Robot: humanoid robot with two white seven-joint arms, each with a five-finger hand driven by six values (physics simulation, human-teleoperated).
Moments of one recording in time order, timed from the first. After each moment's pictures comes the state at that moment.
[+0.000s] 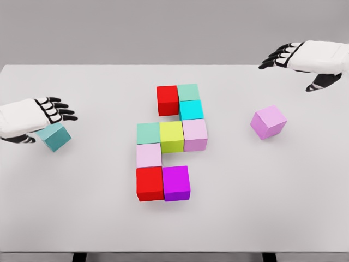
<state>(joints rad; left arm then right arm) -0.54 1.18 -0.76 -1.52 -0.57 -0.61 -0.06 -0.99 -0.98 0.85 -1.37 0.26 -0.61 0.56</state>
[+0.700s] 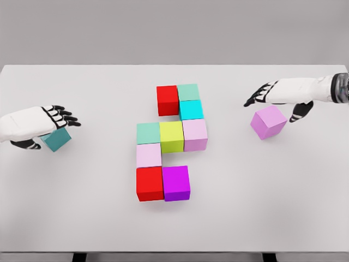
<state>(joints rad) -0.56 1.08 -0.79 -1.40 -0.58 -0.61 -0.12 -1.03 -0.90 1.08 -1.27 0.26 -0.61 0.59</state>
